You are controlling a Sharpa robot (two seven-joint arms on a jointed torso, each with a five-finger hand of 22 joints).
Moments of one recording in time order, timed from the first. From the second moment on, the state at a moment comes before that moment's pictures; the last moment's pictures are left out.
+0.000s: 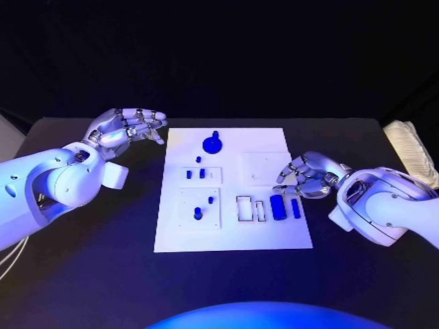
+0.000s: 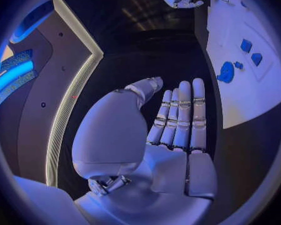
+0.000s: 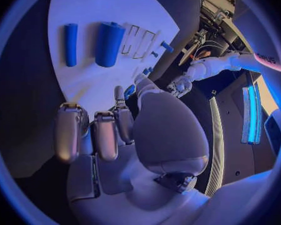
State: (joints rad) left arm 1.21 -0.92 -0.01 1.47 -0.15 -0.10 0.40; left_hand 1.37 -0.19 0.50 0.03 0.28 0.87 0.21 0.20 0.34 0.86 0.16 0.48 0.07 0.87 0.09 0.99 0.32 0.17 0.81 0.18 0.78 0.53; right arm 1.20 -1.18 -0.17 1.89 -1.13 -0.47 -0.26; right_hand 1.32 -0.16 0.11 0.29 0.19 0.99 0.11 0.25 0.42 1.40 0.03 1.40 1.28 1.46 -0.04 1.49 1.31 0.05 1.46 0.06 1.34 1.31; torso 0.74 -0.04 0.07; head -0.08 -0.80
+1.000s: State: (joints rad) left arm 1.21 -0.93 -0.01 1.48 -0.14 -0.10 0.40; left_hand 1.37 -0.19 0.50 0.02 0.28 0.87 0.21 0.20 0.34 0.86 0.16 0.48 0.07 0.87 0.09 0.99 0.32 0.17 0.81 0.18 0.78 0.53; right arm 1.17 -1.17 -0.18 1.89 -1.28 -0.39 -0.42; right_hand 1.18 -0.13 -0.08 0.30 0.20 1.02 0.09 0.31 0.42 1.44 0.01 1.43 1.31 1.47 -0.05 1.52 1.31 0.04 1.46 0.05 1.42 1.31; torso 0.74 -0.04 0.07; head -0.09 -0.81
